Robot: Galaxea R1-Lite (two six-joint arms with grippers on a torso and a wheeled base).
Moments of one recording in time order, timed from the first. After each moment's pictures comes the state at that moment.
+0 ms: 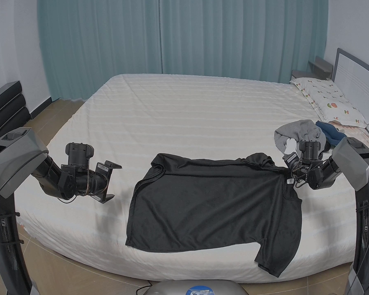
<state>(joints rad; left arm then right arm) -0.08 2.25 -1.05 -0.53 -0.24 -1.31 -0.02 2.54 -1.40 -0.69 -0.10 0.91</state>
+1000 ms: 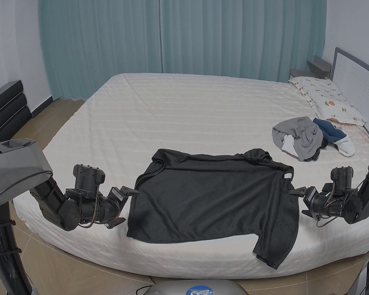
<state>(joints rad) -0.24 2.14 -0.70 -0.72 -0.23 -1.17 -0.06 2.08 -0.49 -0.91 0.29 0.76</state>
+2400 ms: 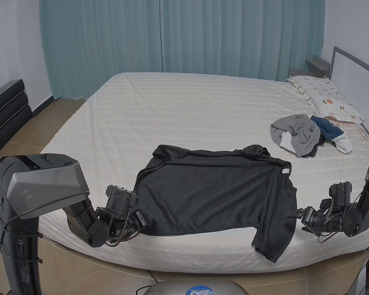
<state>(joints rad) -0.41 2.30 -0.74 -0.72 0.11 -0.89 -0.05 2.11 -0.33 -0.97 0.29 0.61</state>
